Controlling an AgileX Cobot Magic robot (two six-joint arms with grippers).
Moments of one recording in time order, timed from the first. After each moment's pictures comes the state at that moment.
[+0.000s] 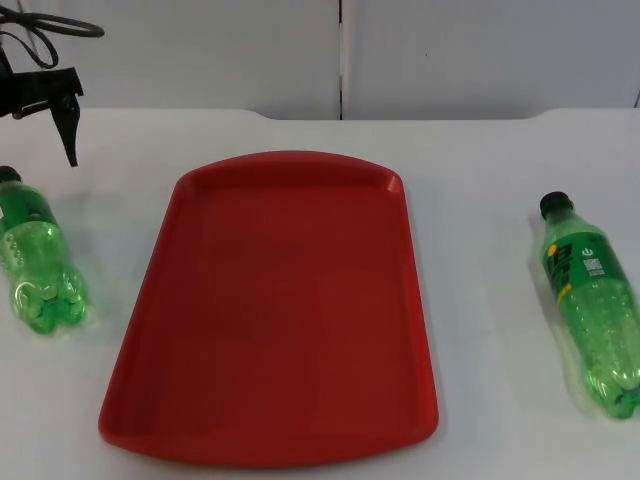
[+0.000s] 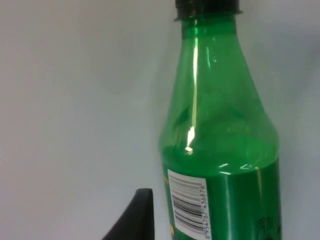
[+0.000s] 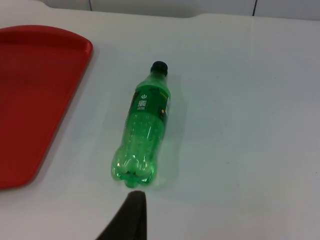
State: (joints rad) right arm 0.16 0.00 -0.51 -0.02 1.08 -0.01; left arm 0.08 2.31 -1.90 0.00 1.12 -0.42
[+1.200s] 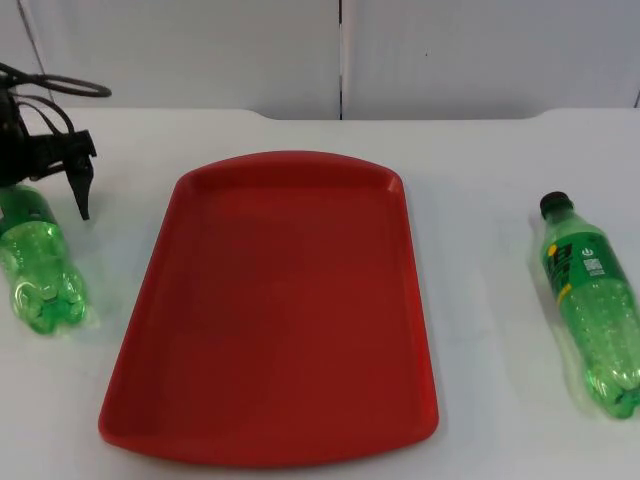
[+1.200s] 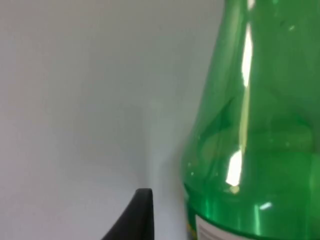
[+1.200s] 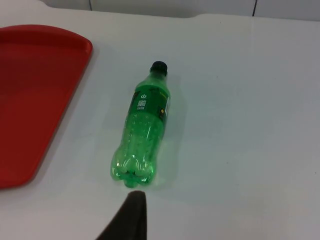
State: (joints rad) right arm 0.16 0.00 -0.51 -0.02 1.08 -0.02; left arm 0.07 2.35 -1.72 0.02 0.90 -0.44
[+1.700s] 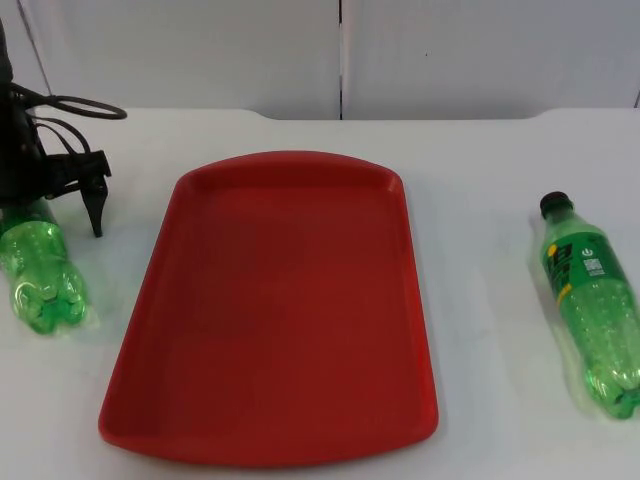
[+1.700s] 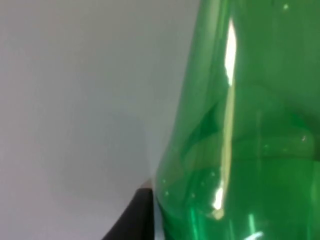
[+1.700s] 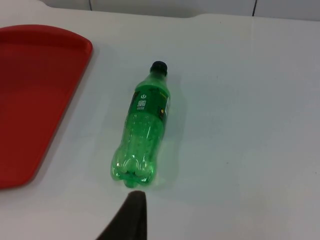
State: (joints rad) right arm 0.16 0.00 -0.51 -0.02 1.08 -0.02; left arm 0.06 2.39 -1.72 0.02 0.87 -0.44
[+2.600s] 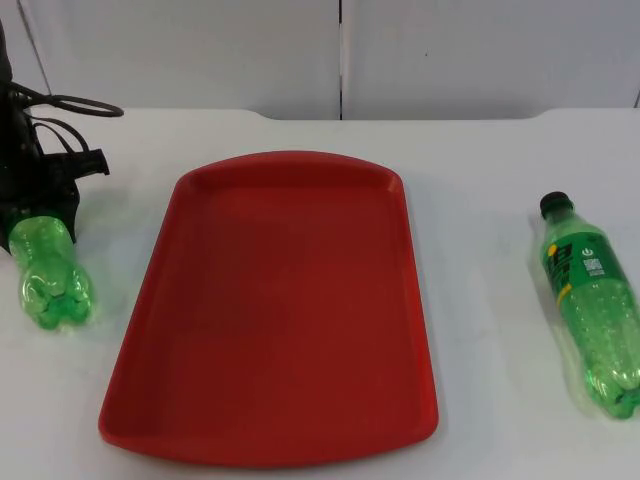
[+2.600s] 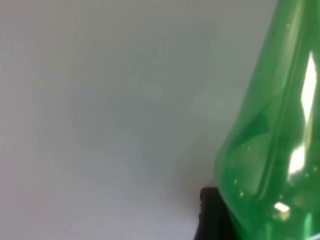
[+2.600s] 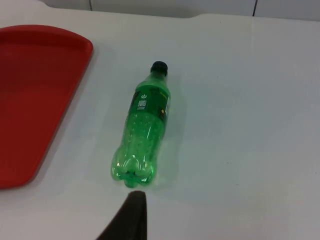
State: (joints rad) right arm 0.16 0.00 -0.51 -0.02 1.08 -0.02; left arm 0.06 2.39 -1.72 0.03 0.87 -0.48
